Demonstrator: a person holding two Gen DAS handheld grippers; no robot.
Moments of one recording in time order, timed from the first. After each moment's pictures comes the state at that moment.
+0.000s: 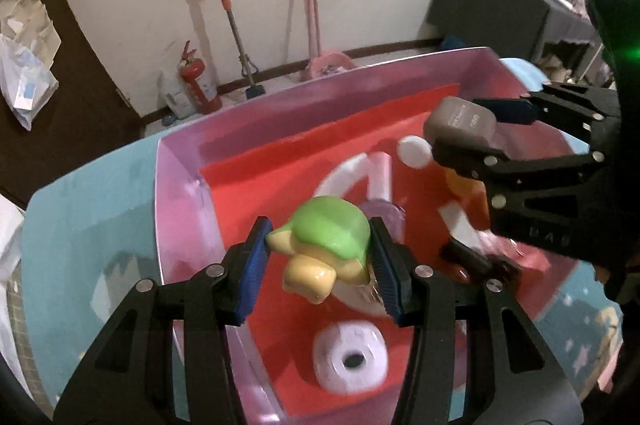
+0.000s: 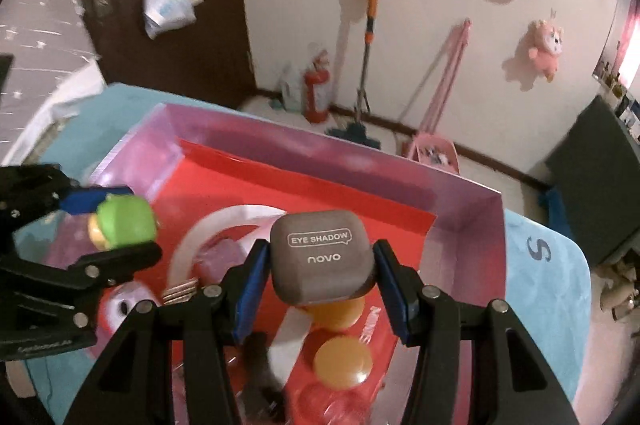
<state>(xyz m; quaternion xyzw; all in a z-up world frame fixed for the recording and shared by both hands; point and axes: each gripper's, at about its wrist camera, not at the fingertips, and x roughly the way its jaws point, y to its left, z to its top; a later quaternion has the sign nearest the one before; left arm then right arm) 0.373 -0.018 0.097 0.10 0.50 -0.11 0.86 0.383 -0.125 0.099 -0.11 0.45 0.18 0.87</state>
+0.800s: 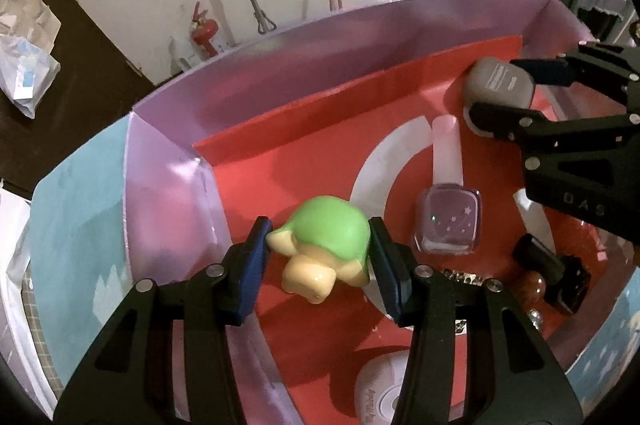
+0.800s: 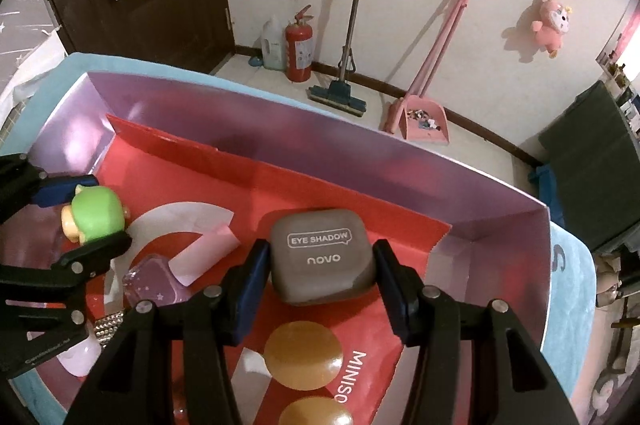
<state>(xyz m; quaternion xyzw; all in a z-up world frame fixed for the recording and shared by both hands) 0.402 -0.012 0.055 0.13 0.56 -0.07 0.81 0.435 -0.115 0.057 -0.14 0.51 0.15 0.84</state>
